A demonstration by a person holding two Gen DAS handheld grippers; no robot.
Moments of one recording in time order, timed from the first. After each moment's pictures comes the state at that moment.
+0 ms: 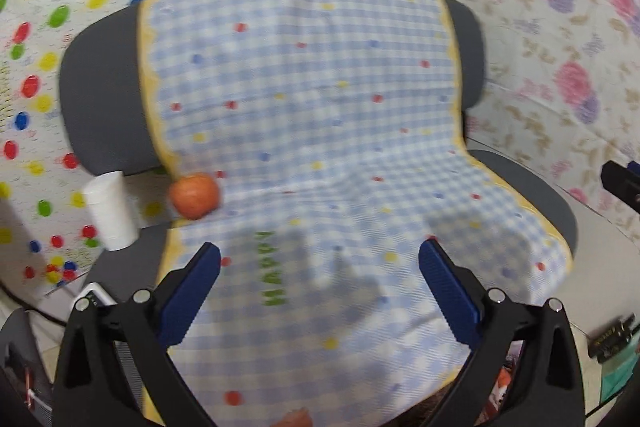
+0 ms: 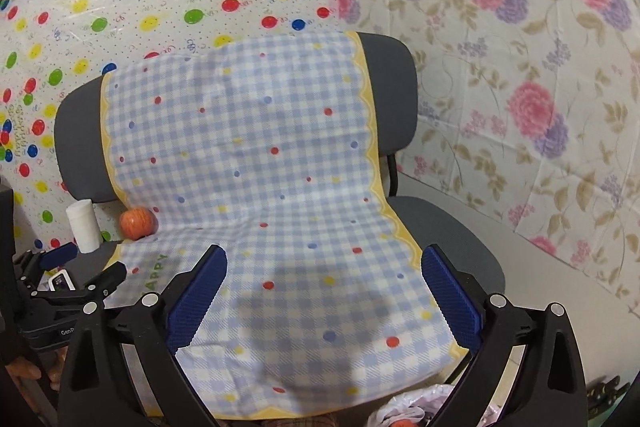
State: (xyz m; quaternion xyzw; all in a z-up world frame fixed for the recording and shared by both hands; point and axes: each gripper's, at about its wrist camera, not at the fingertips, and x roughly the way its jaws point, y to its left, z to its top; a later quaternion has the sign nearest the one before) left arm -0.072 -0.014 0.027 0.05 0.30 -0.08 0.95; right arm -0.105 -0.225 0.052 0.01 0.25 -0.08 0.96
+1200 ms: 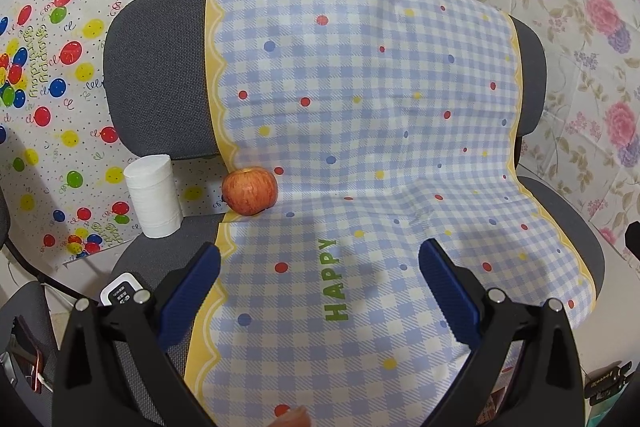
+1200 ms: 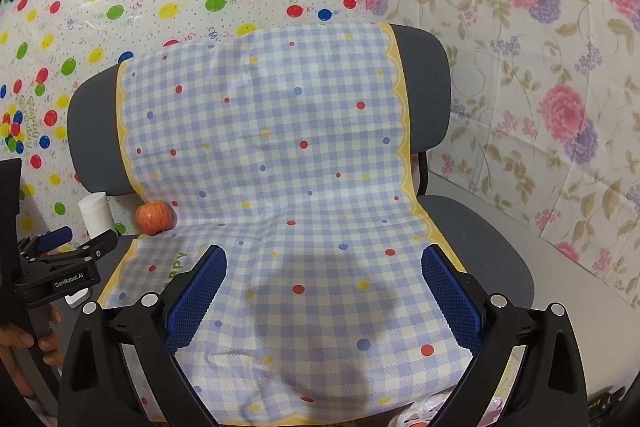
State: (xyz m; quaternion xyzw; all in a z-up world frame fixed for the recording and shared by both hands) left arm -0.041 0.033 0.034 0.01 0.31 -0.02 0.95; right arm -0.081 -0.208 0.046 0.01 0.27 -0.05 0.96
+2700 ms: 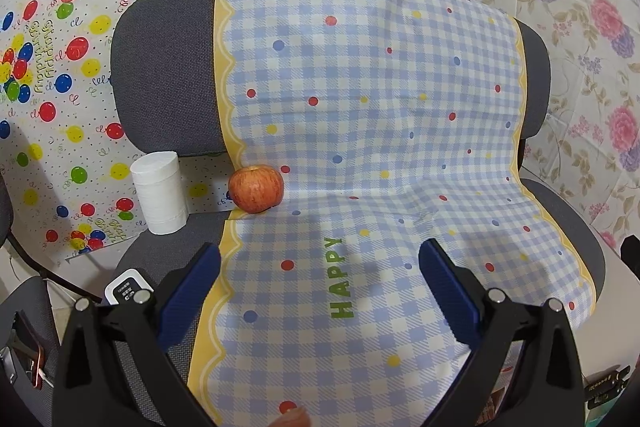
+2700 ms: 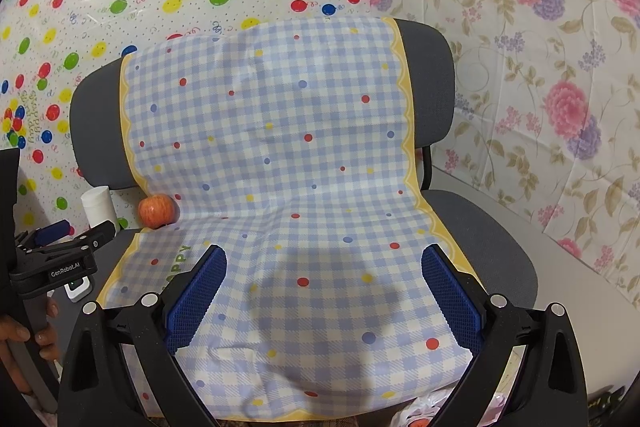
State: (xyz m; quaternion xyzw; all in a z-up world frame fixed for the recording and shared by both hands) left arm -0.045 0.039 0.035 0.00 0.31 -0.01 0.95; right arm -0.084 -0.205 0.039 0.01 0.27 -0.05 0.96
